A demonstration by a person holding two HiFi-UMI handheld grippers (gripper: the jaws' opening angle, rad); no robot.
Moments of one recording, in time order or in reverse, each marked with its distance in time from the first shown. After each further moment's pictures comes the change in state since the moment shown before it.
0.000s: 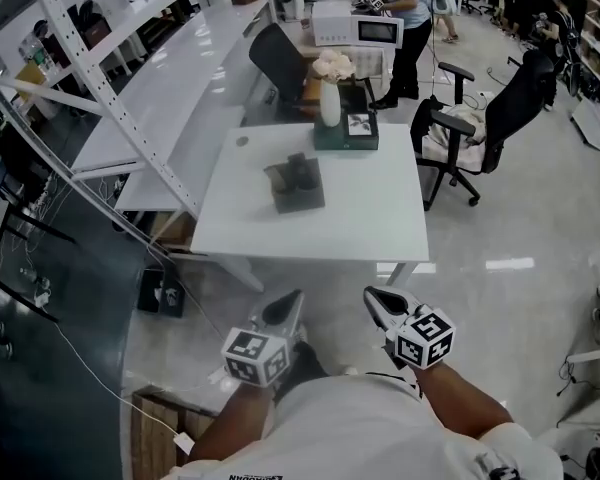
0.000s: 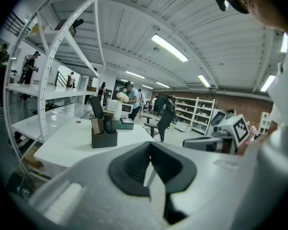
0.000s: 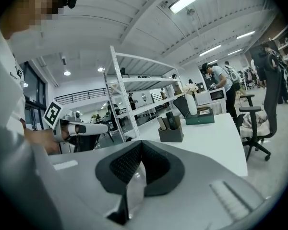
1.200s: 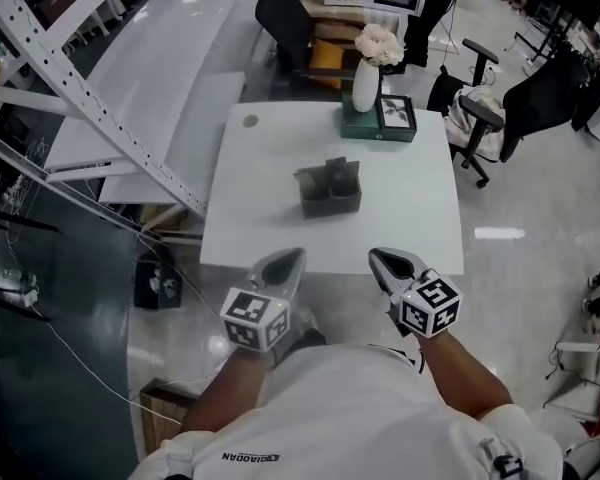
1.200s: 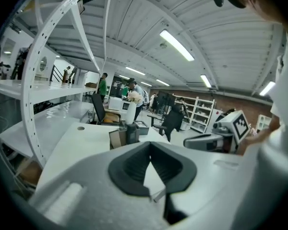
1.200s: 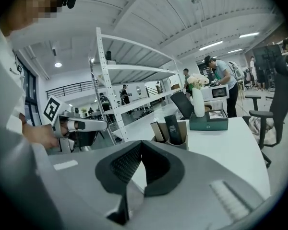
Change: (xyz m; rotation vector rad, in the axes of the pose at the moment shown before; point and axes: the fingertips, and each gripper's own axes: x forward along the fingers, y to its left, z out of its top) left arm 0.078 0.202 0.066 -0.009 0.037 -0.062; right arm 0.203 -0.050 0.063 -0.008 0.090 -0.078
